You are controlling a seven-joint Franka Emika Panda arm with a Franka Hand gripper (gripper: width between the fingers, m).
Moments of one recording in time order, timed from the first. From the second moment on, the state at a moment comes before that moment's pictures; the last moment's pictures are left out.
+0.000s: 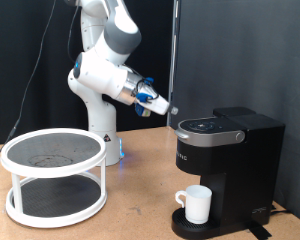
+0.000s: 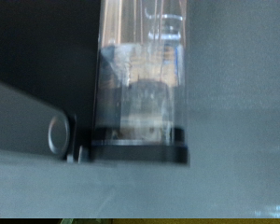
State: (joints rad) arm 0.02 -0.49 -0.20 -2.73 1.17 1.92 1.73
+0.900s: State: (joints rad) arm 0.02 -0.65 -0.08 -2.66 1.04 2.07 1.92
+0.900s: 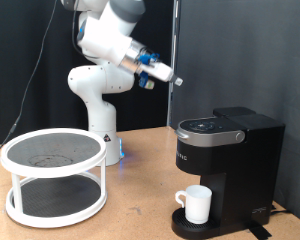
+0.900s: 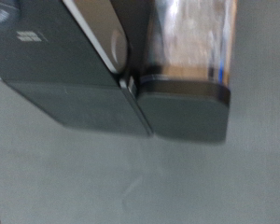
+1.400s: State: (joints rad) arm -0.07 -0.55 0.13 -2.46 0.53 2.09 2.13
